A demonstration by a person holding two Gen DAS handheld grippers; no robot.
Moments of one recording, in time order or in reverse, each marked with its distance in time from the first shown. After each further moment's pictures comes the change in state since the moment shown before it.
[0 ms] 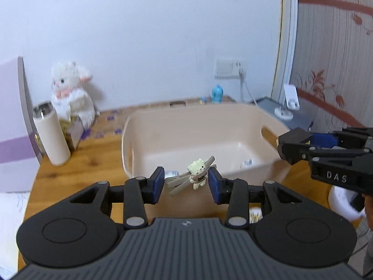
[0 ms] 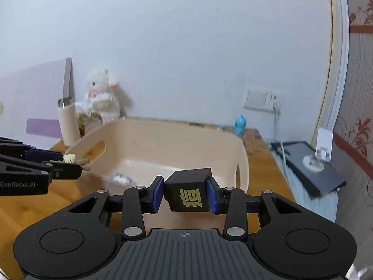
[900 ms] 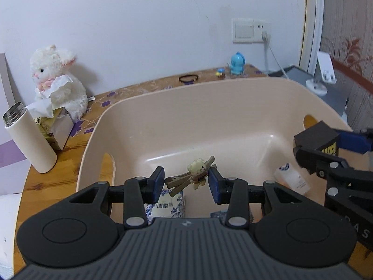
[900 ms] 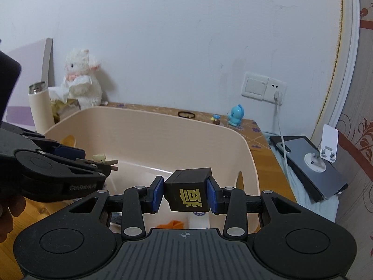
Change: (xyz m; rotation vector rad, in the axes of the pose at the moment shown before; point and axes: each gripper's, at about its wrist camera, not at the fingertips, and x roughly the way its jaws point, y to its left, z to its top) left arm 0.138 -0.017 0.024 0.057 0.199 0.122; right arm 0.086 -0.006 0.005 -0.022 0.120 -0.056
